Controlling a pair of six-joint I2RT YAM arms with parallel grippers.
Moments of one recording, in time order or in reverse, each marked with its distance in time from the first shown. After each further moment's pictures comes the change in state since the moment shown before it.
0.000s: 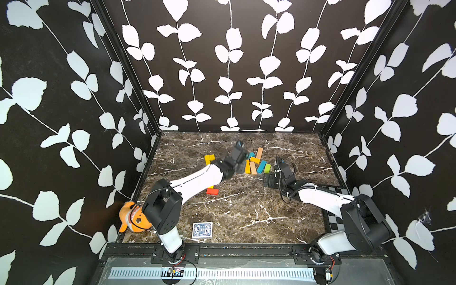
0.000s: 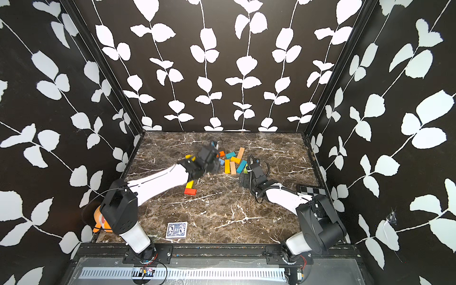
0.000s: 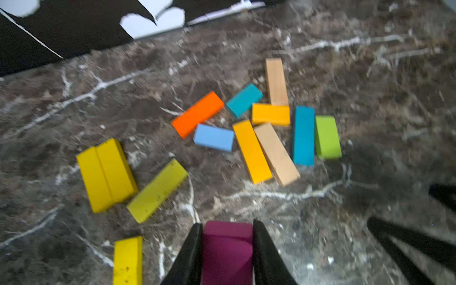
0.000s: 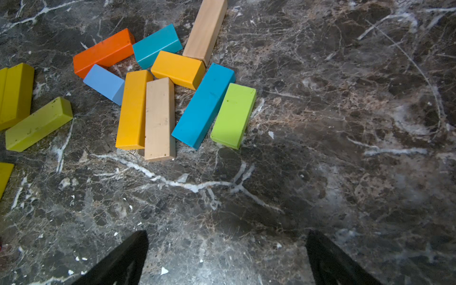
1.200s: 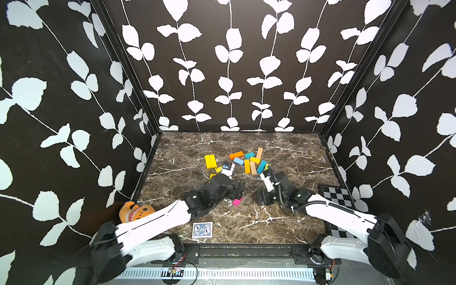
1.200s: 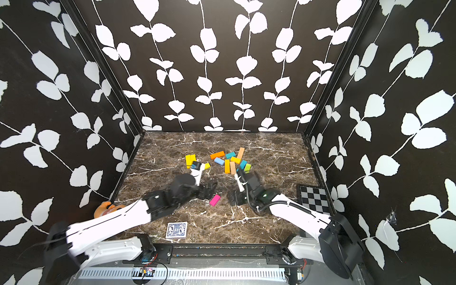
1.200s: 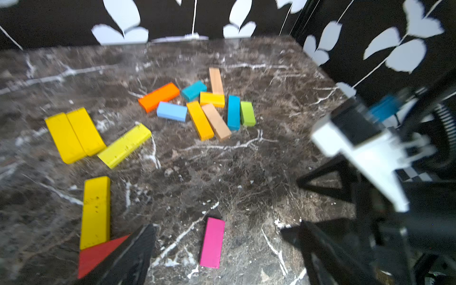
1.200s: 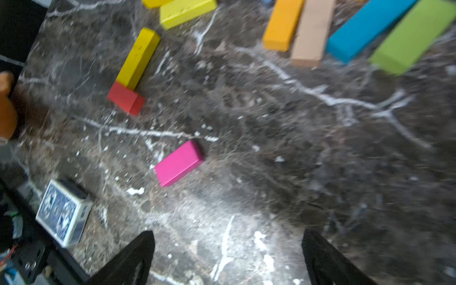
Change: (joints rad) left arm -0.169 -0.659 -0.427 0.110 0.018 -0.100; right arm 0.286 -0.206 -0.035 -0.221 -0.275 -0.085
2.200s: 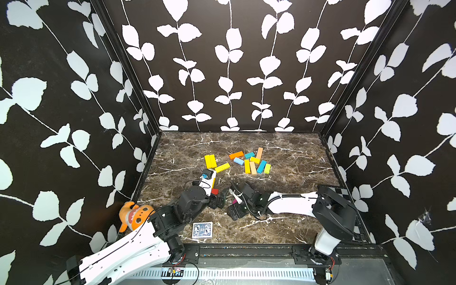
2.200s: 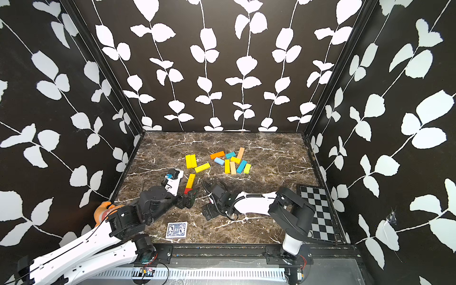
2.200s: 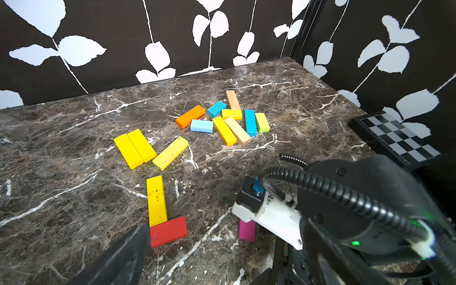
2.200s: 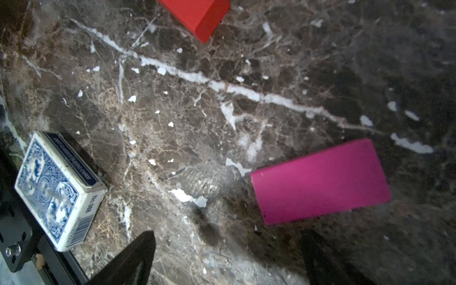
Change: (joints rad) left arm 0.000 -0.344 -0.116 -0.157 -0.069 0.142; right arm 0.241 0.477 0.236 0.127 -0.024 0.069
